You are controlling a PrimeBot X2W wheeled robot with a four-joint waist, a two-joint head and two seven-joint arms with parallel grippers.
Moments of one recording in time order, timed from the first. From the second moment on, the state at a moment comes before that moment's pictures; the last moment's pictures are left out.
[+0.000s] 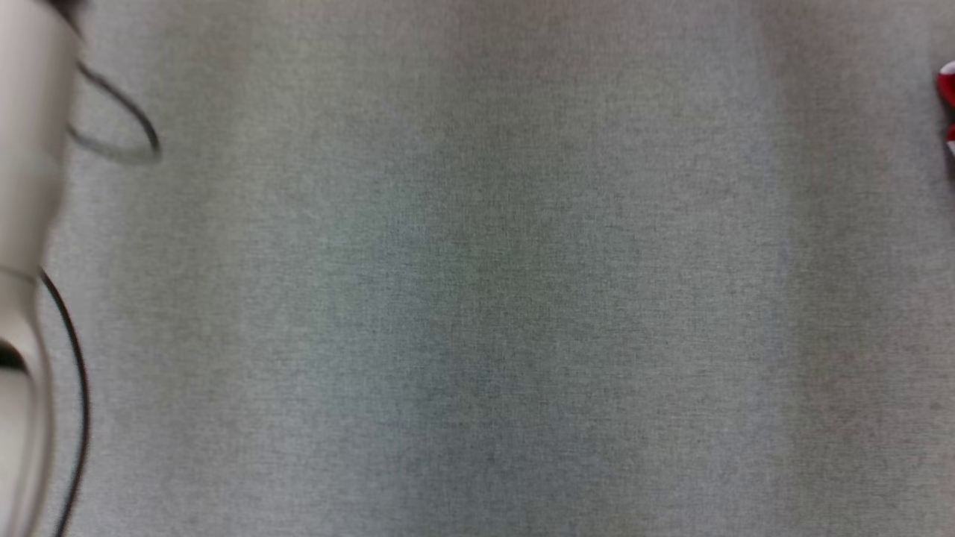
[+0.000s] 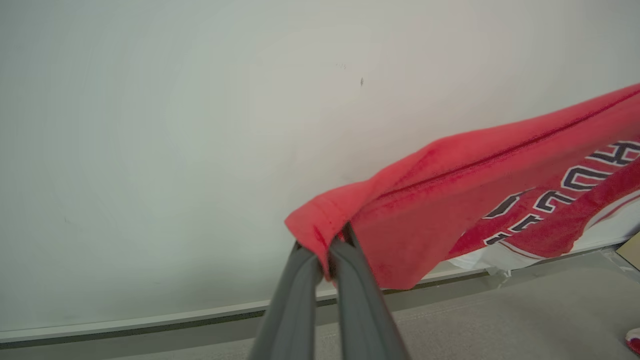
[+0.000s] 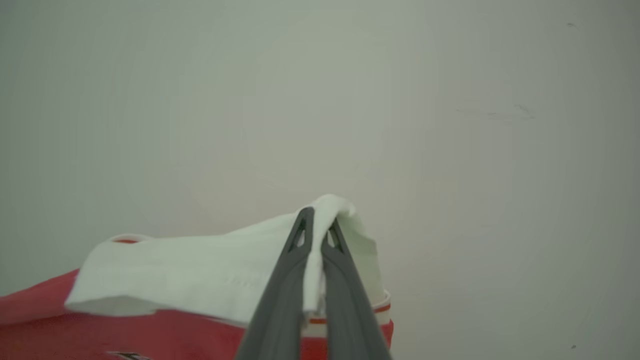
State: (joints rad) left arm -1.63 0.34 -0.60 1.02 -0.80 -0.13 0.05; right arm -1.78 -0.28 0.43 0.94 0.57 0.13 -0.14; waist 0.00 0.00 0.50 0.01
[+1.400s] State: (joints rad) left arm -0.58 0.84 -1.05 0.07 -1.36 0.04 0.63; right arm -0.30 -1.02 0.70 -0.20 1.22 0.13 0.80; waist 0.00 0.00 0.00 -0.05
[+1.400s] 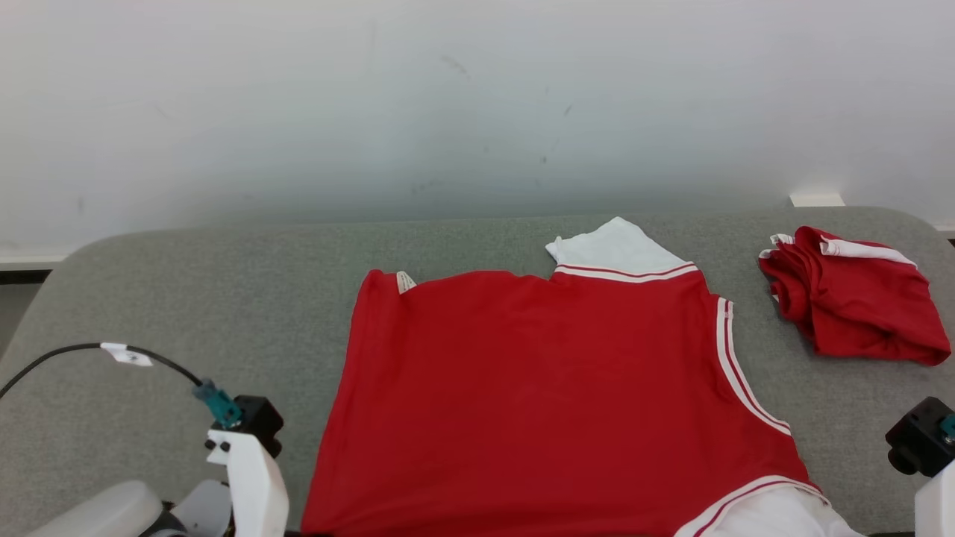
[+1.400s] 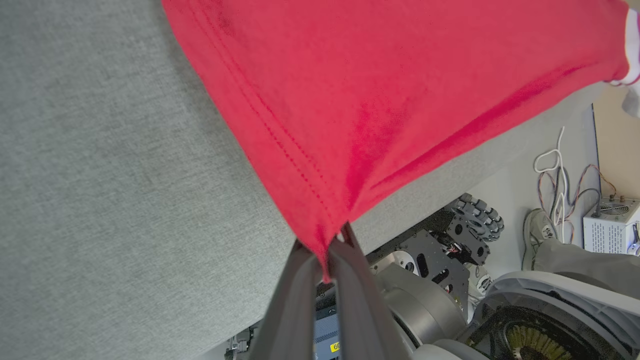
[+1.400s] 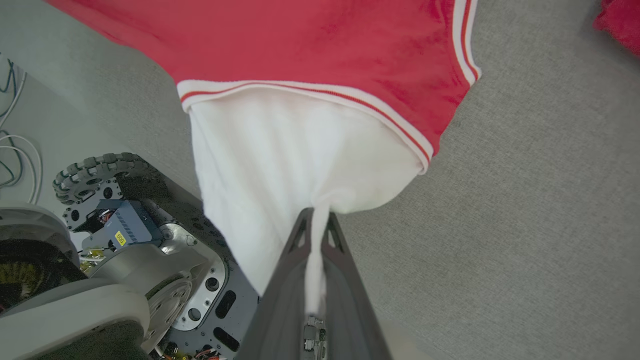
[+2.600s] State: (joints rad) left arm -0.95 0.66 -0.97 0.38 -1.44 -0.01 0.86; right arm -0.72 -0.49 0.31 0.28 0.89 0.13 1.16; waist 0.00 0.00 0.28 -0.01
